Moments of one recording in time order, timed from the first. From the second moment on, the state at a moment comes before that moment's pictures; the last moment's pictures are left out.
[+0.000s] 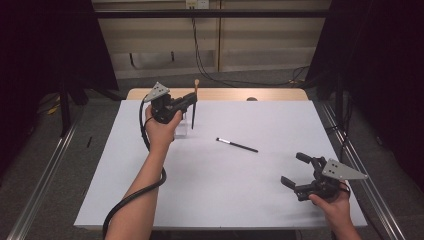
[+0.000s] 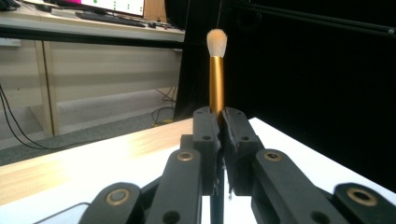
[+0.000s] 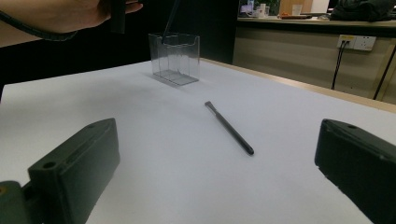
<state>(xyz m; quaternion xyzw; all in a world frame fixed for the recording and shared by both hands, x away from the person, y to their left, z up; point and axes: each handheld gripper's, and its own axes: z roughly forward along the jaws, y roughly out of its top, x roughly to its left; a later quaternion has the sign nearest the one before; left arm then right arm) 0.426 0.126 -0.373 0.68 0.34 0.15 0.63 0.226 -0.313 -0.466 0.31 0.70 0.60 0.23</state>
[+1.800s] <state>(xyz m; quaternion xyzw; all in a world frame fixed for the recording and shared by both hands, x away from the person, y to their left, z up) 0.455 0.152 -0.364 0.64 0.39 0.22 0.62 0.227 -0.313 -0.466 0.31 0.70 0.60 0.23</state>
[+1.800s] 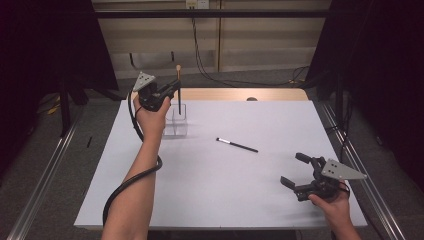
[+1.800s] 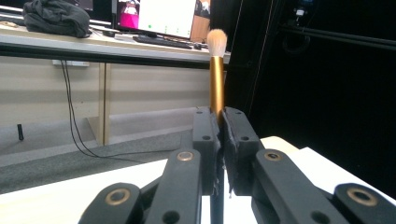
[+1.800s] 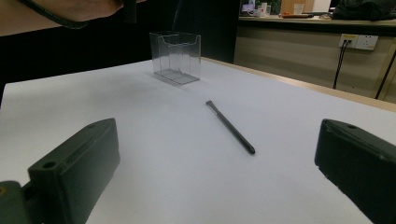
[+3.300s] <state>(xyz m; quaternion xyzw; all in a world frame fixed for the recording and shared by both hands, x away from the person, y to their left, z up) 0.466 0.151 -0.385 0.64 0.40 0.25 0.60 0.226 -0.314 -0.466 0.31 0.70 0.60 0.23</state>
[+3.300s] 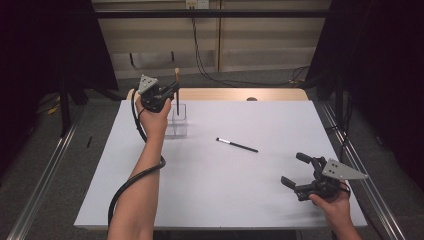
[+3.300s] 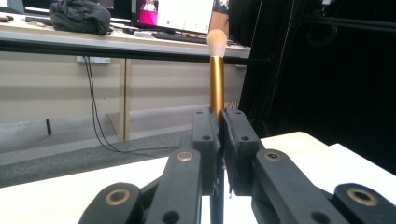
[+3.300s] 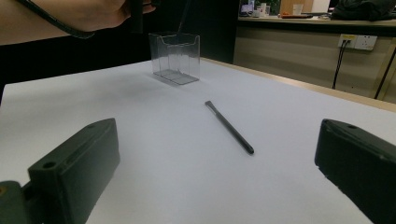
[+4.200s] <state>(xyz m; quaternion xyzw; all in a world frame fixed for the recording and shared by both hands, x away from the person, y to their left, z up) 0.465 0.150 -0.397 0.64 0.41 0.25 0.60 0.226 -0.315 -0.466 0.31 0.70 0.60 0.23</state>
